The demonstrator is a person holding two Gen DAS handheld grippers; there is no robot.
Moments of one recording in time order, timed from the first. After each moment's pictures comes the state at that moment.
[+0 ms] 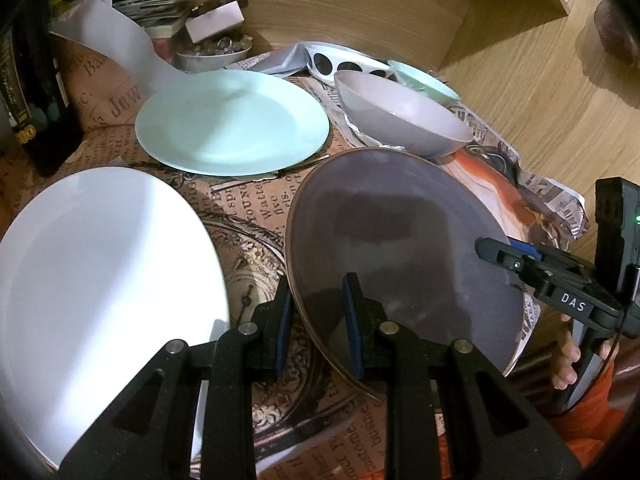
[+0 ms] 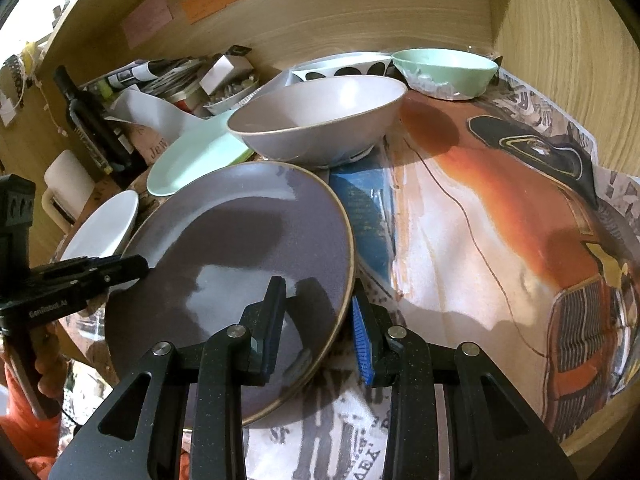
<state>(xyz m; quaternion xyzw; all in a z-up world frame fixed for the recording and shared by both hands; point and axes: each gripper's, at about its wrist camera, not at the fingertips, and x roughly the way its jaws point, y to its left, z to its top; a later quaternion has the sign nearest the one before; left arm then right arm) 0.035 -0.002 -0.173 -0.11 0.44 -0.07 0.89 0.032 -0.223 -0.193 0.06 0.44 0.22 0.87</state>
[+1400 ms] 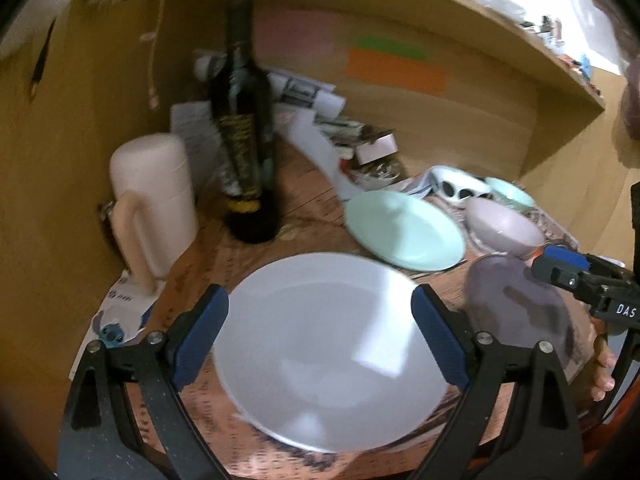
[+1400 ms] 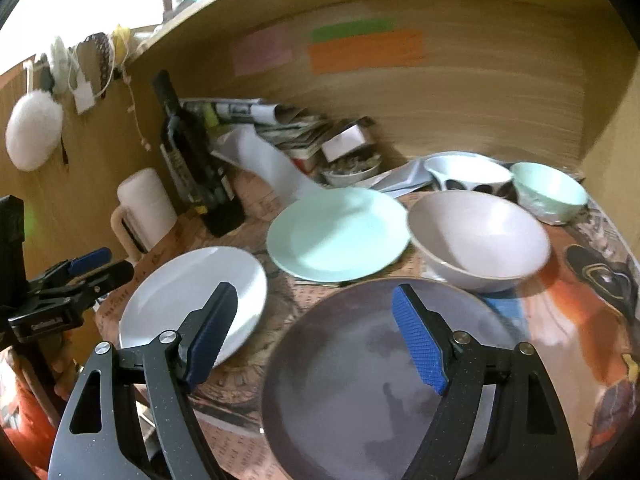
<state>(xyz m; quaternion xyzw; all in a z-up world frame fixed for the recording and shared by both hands) -0.067 0.119 -0.113 -0.09 0.29 0.11 0.95 0.014 -0.104 -0.125 0.02 0.32 0.31 0.90</state>
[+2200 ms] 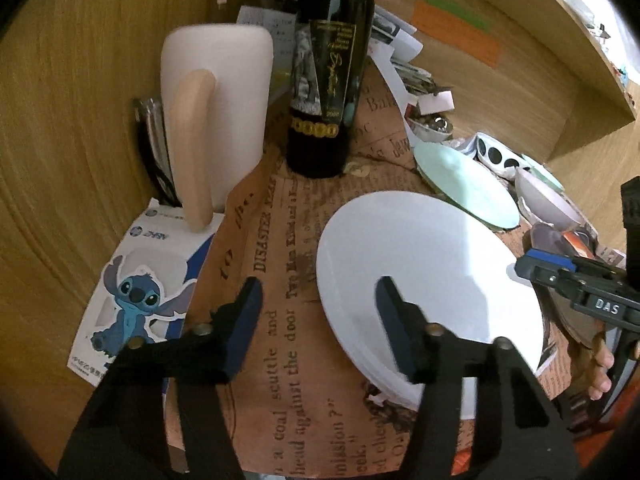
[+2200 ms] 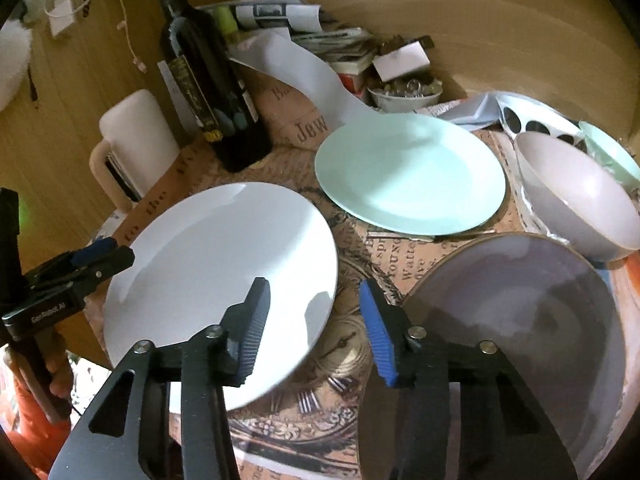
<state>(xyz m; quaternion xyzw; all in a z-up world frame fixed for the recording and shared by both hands) -0.077 0.195 -0.175 -0.14 0.35 0.11 0.92 0.028 -0.020 -0.169 -0.01 0.42 0.31 0.85</state>
